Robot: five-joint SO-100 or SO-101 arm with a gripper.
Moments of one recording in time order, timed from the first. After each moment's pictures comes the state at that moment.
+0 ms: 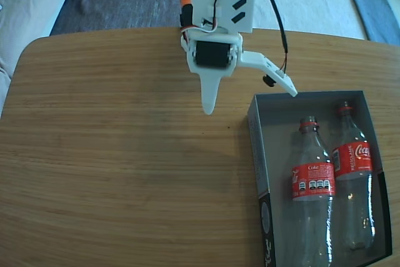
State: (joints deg) arm -0.1 148.0 131.8 61.5 2.1
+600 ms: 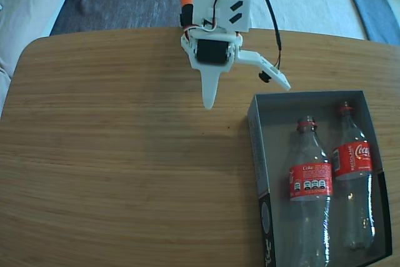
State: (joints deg) arm -0.2 163.7 146.4 61.4 1.8
